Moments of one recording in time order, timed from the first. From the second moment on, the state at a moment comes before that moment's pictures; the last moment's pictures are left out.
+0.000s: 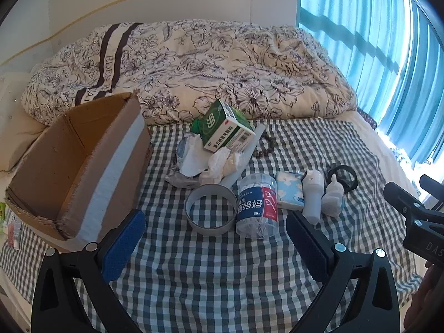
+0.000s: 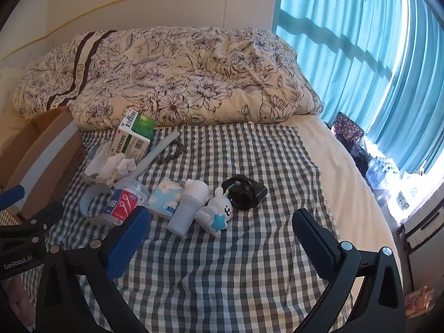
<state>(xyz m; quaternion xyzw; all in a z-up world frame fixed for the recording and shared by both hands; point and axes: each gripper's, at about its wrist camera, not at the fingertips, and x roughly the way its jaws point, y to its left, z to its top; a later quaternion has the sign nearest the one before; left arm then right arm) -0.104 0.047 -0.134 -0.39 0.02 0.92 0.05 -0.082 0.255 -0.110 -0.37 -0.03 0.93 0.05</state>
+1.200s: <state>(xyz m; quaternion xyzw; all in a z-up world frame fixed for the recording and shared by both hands) -0.186 0.014 -0.241 -0.46 0.00 0.89 0.00 -0.133 0.177 -0.191 -0.44 -0.03 0.89 -0.10</state>
